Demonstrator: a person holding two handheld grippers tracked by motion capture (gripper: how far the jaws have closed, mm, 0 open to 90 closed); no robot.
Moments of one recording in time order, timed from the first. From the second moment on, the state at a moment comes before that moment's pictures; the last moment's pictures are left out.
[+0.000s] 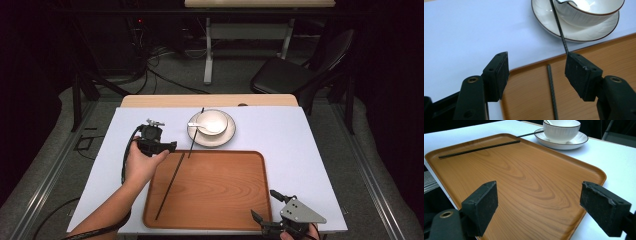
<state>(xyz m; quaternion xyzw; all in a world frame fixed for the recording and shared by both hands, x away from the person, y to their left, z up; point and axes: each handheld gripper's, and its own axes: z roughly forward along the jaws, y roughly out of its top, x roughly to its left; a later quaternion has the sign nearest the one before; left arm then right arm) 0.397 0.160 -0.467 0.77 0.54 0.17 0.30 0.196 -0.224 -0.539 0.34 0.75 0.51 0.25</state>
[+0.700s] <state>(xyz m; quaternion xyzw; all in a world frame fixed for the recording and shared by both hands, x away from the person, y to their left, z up) 0.431 0.097 -0.478 0.78 0.55 0.08 0.27 0.196 -0.226 -0.539 0.34 0.75 0.51 0.25</state>
